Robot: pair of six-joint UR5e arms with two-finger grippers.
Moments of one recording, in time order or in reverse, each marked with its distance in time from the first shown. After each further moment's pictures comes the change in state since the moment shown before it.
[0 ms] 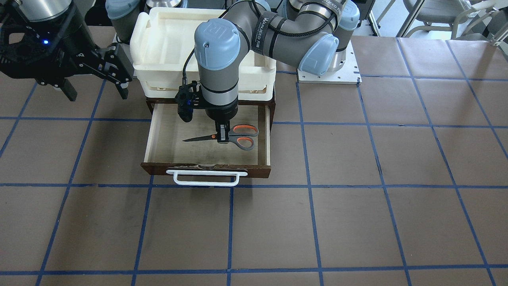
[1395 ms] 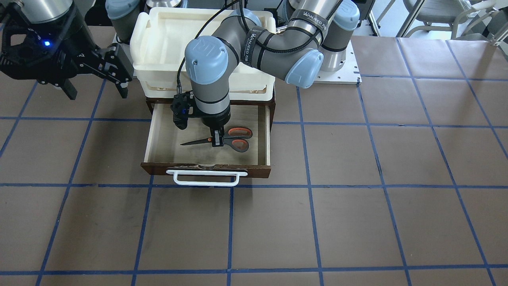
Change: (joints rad) left arm -0.024 -0.050 -0.014 0.031 -0.004 -0.044; right arm 0.001 0.001 0.000 0.015 -0.011 0.003
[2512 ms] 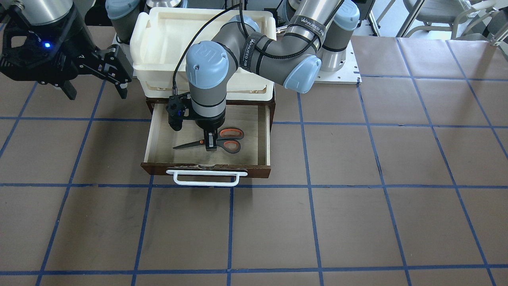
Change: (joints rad) left arm 0.000 -0.015 -0.005 0.045 -0.068 -0.003; right arm -0.001 0.000 0.009 0.002 -0.006 0.004
